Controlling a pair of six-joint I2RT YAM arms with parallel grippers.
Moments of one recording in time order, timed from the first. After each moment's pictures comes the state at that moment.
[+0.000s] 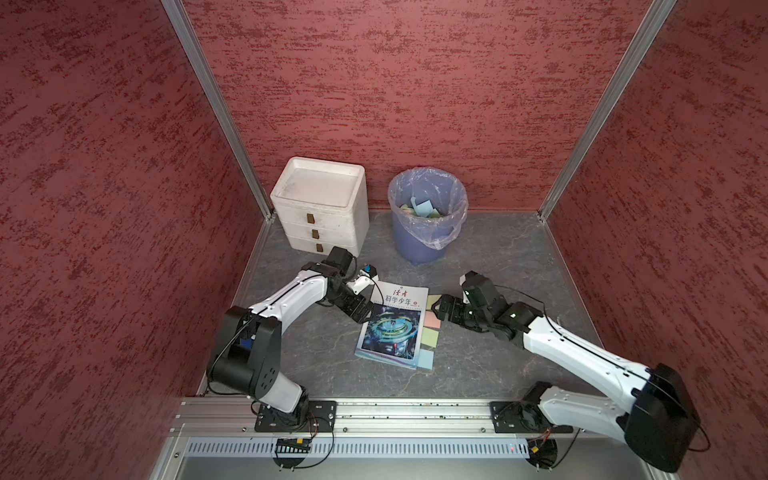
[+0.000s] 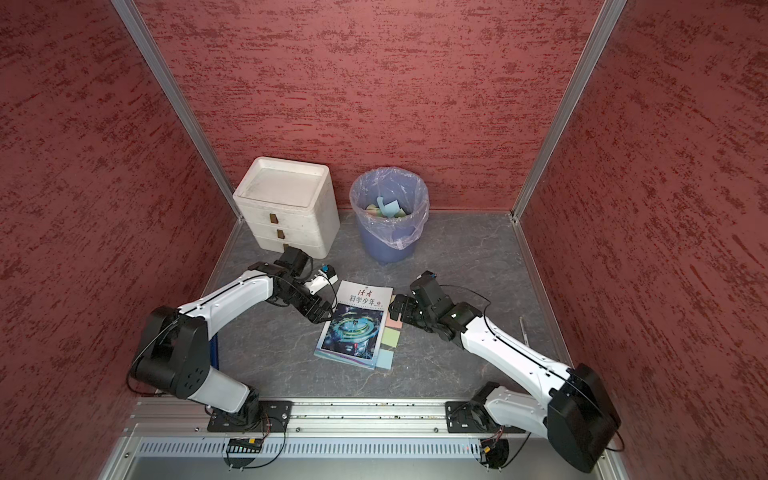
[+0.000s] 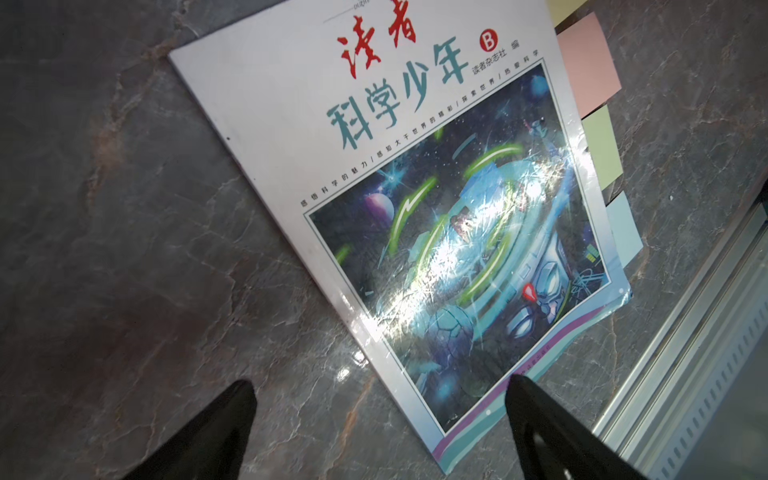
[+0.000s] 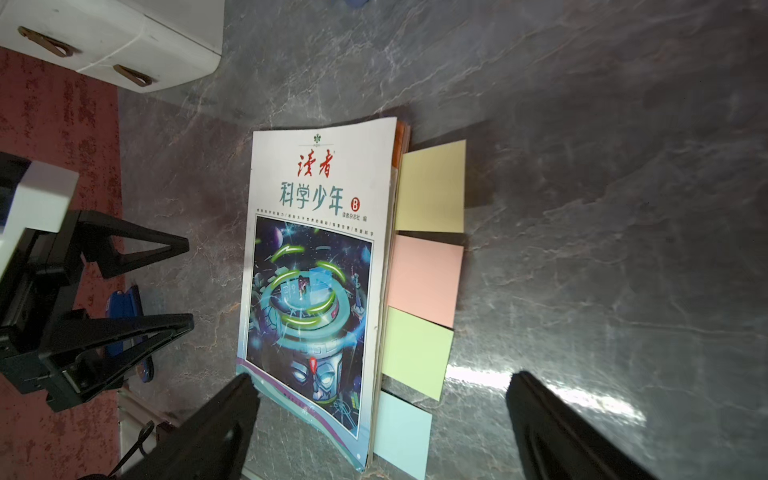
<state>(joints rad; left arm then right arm) -0.33 1.57 1.02 -0.81 0.41 0.34 0.67 1.20 0.75 -0.42 -0.09 0.90</state>
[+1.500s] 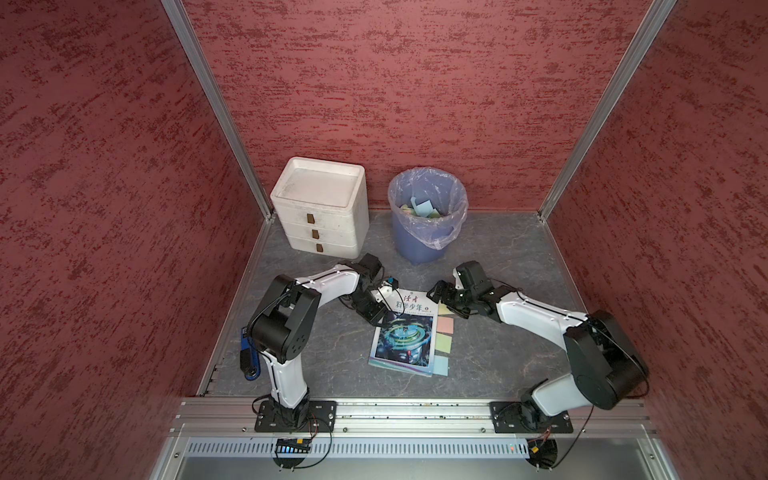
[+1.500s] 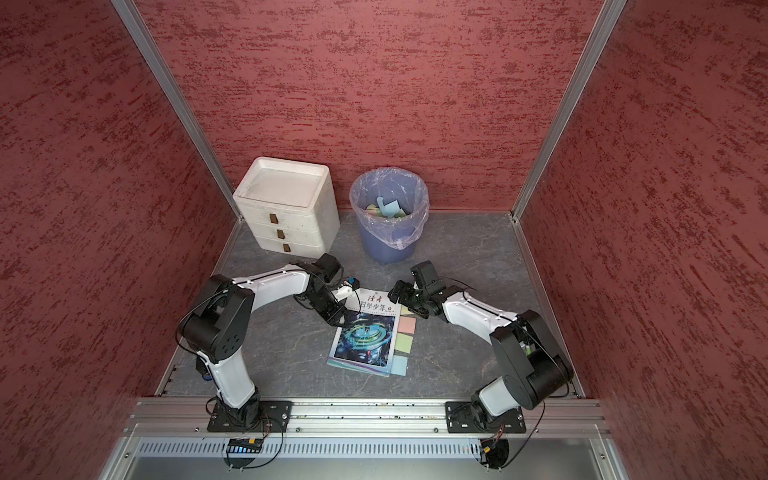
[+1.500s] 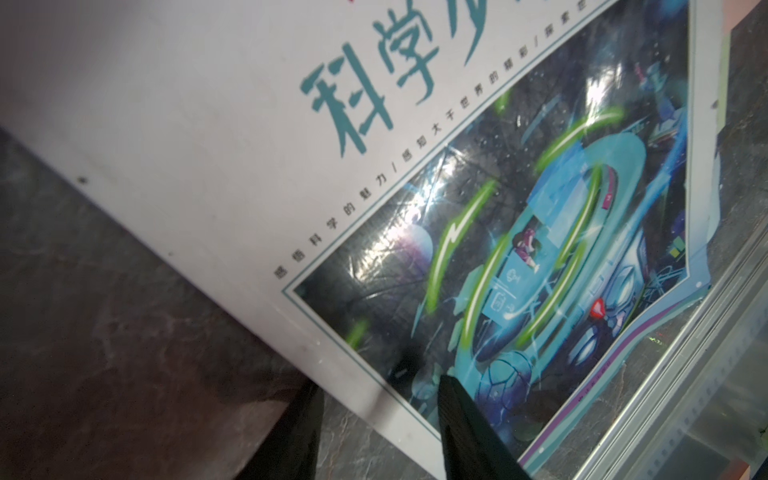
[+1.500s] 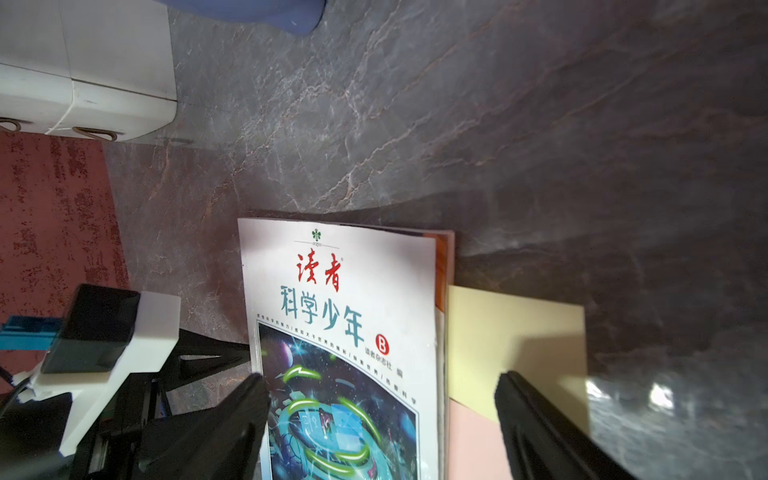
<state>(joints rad) -0.48 1.83 1.12 -0.81 0.39 0.29 0.49 1.52 0.79 -0.18 -0.27 0.88</state>
